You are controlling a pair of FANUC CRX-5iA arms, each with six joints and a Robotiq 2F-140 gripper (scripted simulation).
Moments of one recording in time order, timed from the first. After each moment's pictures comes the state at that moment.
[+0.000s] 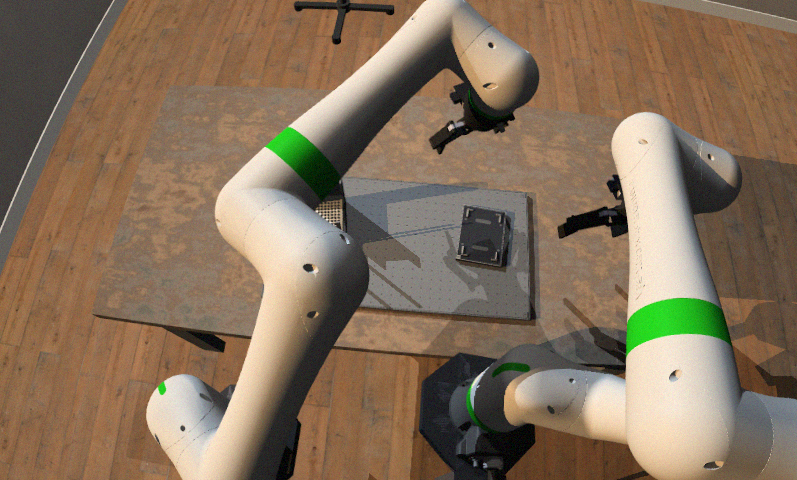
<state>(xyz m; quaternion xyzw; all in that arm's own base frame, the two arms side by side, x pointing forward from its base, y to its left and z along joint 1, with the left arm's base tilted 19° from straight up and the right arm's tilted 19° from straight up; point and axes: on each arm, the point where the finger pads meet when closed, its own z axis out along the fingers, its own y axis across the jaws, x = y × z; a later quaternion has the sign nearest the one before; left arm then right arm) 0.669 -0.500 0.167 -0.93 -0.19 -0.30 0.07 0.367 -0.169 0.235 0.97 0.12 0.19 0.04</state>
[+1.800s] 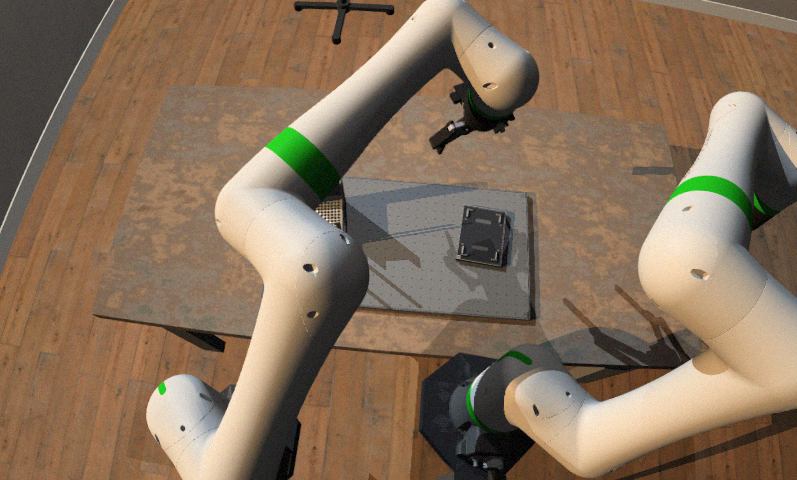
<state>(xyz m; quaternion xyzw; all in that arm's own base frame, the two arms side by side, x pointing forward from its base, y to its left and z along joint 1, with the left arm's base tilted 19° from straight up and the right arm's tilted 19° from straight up) 0.669 -0.500 0.167 -0.93 -0.19 -0.30 0.07 0.304 -0.367 0.270 0.93 -0.37 0.04 0.01</state>
